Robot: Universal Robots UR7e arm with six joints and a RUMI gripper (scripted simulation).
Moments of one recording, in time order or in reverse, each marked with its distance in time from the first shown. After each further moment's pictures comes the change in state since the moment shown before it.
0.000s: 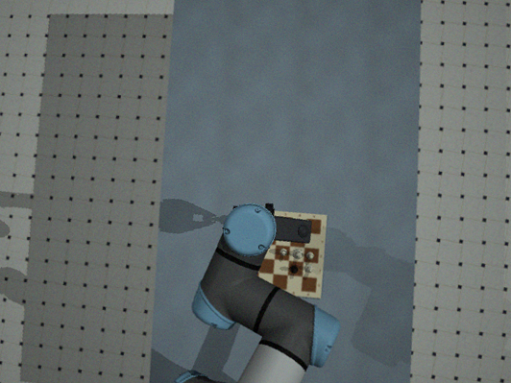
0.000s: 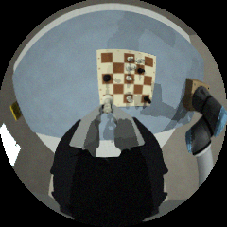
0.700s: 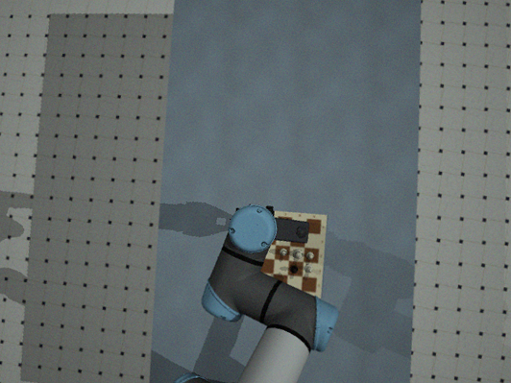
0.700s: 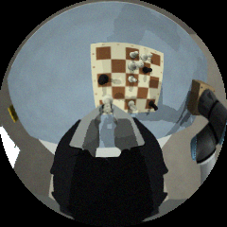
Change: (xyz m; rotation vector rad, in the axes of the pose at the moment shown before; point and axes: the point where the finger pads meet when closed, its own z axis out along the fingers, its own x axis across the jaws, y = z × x) arm 0.006 0.001 0.056 -0.005 0.015 0.002
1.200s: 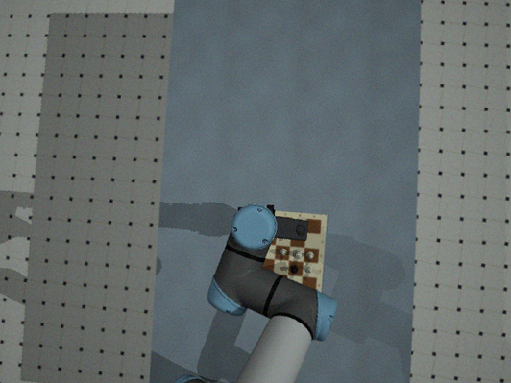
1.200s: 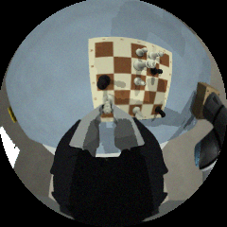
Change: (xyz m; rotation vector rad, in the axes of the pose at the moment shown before) arm -0.004 -0.001 0.037 0.004 -0.006 0.000
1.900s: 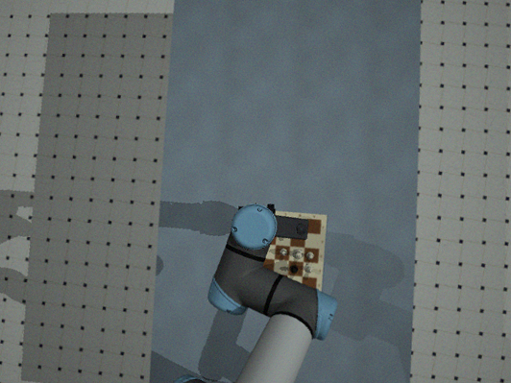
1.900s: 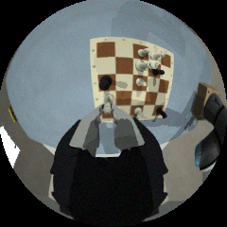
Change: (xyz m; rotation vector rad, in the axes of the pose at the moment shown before) arm -0.003 -0.001 0.002 0.004 -0.009 0.000
